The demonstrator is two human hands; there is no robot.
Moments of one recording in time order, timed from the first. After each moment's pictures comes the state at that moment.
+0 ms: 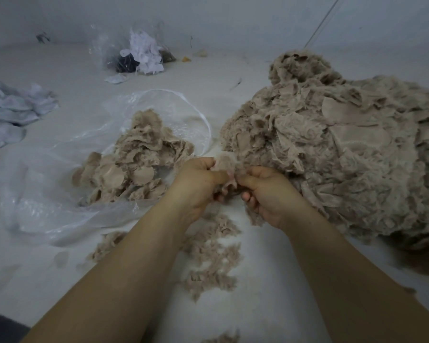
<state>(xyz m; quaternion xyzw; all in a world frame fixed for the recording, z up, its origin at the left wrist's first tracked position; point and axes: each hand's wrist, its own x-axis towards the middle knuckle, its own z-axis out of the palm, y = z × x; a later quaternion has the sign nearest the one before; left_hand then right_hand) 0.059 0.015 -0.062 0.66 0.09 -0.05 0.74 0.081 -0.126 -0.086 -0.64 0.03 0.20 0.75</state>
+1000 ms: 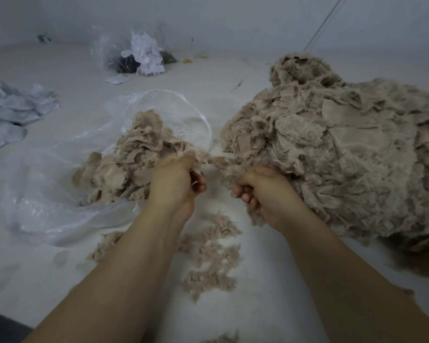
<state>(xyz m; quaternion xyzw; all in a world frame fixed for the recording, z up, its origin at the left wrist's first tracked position) 0.061 0.033 -0.064 0.52 0.22 0.09 0.82 0.079 -0.124 -0.085 -0.67 0.07 0.16 0.72</state>
